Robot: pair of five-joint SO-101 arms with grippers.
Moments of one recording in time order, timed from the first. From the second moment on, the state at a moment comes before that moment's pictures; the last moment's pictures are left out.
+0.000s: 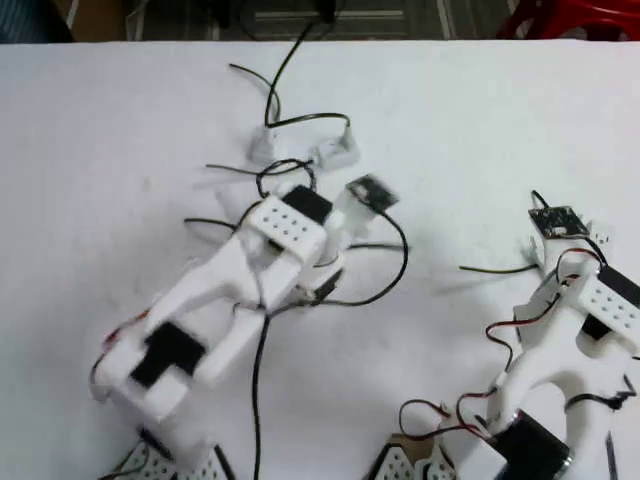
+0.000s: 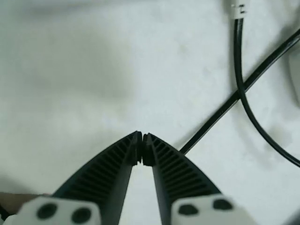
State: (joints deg) left arm 28.5 13.2 10.3 82.0 -10.0; right arm 37.1 -18.8 42.3 68.3 48.7
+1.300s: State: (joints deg) left arm 15.2 13.2 17.5 60.4 23.8; right arm 37.1 -18.8 45.0 68.3 48.7
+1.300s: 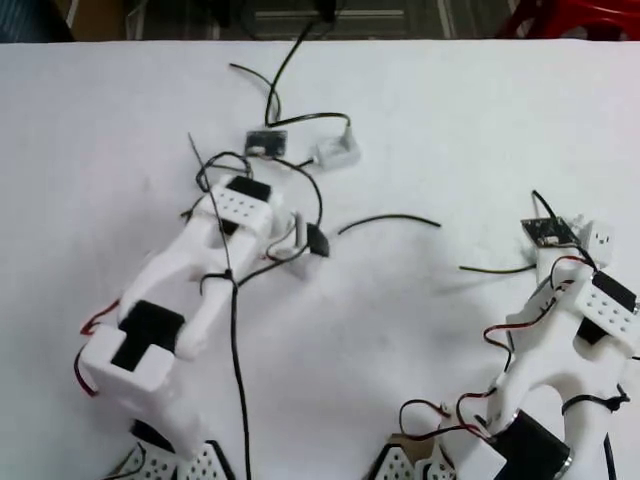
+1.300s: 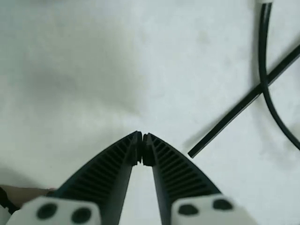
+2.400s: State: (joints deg) left arm 9.6 25.6 -4.3 76.4 42.9; right arm 37.0 -18.8 45.0 68.3 48.7
